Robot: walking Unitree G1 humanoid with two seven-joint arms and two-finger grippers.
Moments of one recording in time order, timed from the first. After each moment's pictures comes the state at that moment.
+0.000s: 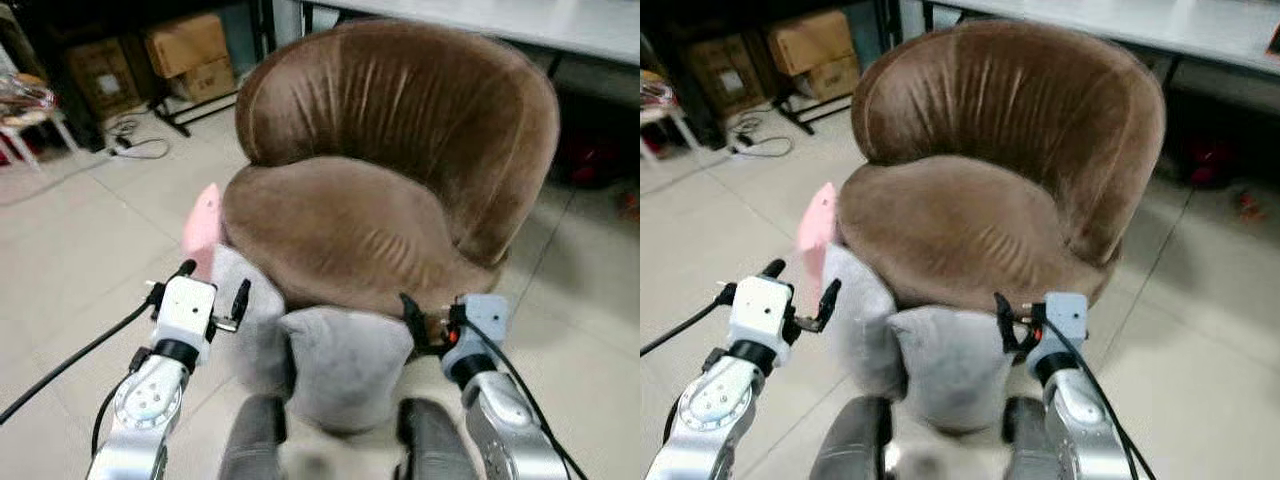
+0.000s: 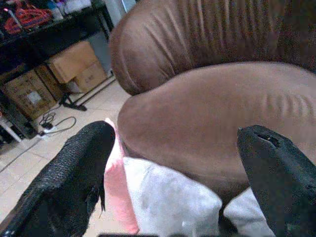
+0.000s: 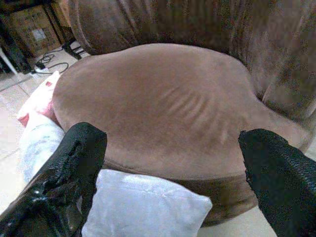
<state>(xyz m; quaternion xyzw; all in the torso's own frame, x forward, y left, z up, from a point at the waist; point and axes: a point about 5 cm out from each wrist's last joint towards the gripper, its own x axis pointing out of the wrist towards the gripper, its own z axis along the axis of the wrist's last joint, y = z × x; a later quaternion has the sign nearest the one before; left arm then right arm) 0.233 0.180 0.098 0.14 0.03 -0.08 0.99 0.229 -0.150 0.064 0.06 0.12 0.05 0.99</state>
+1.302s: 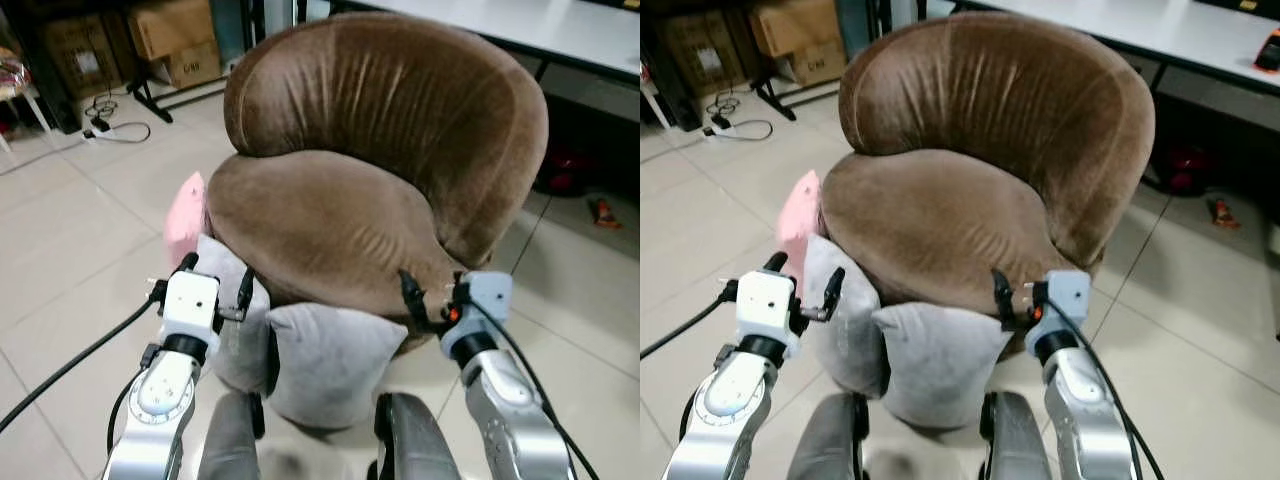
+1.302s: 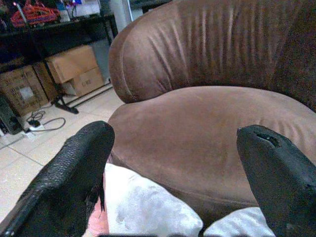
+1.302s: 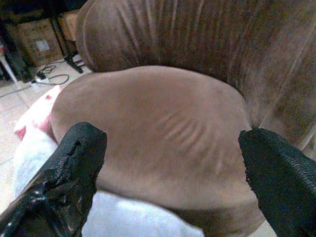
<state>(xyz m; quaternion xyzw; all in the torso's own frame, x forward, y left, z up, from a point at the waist) 0.239 0.171 0.099 0.11 0.00 -0.05 0.99 0.246 -0.149 0.080 0.06 0.09 0.07 0.99</state>
